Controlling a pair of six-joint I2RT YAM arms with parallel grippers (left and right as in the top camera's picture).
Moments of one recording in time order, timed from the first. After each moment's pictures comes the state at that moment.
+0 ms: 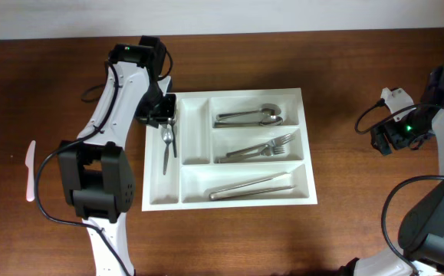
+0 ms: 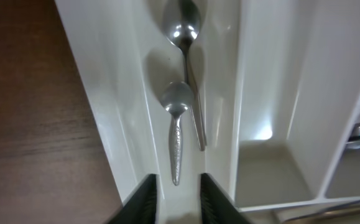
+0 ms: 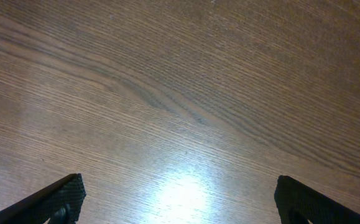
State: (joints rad) left arm -0.17 2.19 2.00 -1.41 0.05 -0.10; right arm -0.43 1.79 1.47 -1.05 -0.06 -0.80
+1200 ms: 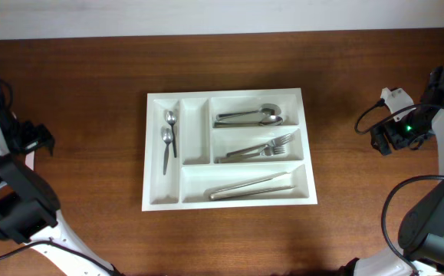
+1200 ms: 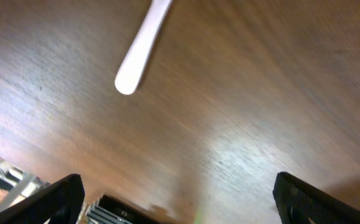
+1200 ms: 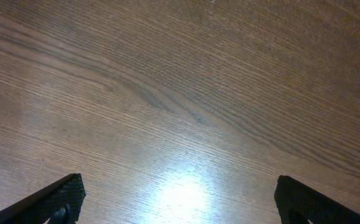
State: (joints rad) left arm 0.55 2.19 2.01 -1.57 -0.17 -0.16; right arm -0.43 1.79 1.47 -1.05 -0.06 -0.80
